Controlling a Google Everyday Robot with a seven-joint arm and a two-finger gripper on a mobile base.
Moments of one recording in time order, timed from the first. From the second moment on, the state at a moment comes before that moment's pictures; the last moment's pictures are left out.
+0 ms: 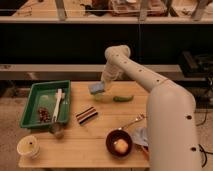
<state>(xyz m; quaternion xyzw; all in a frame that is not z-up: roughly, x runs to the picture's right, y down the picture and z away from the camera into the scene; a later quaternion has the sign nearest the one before) 0.006 -0.034 0.889 -0.27 -0.17 -0.10 0.94</state>
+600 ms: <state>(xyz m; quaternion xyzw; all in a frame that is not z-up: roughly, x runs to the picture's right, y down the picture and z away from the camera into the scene) -0.003 -0.026 0.898 -0.27 -0.15 -0.10 0.94</state>
